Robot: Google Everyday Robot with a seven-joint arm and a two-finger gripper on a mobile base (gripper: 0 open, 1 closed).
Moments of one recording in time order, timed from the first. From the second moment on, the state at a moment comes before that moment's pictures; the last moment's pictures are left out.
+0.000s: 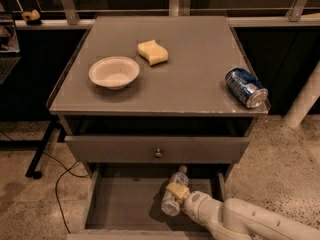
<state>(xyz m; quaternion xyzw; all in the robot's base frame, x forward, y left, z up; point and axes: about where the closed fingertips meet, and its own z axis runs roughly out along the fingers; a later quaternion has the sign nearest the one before) 0.462 -0.081 0.451 0.35 0.83 0.40 0.18</state>
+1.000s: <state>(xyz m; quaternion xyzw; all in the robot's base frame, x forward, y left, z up) 0.478 -0.086 0.425 0.37 0.83 0.39 0.16</state>
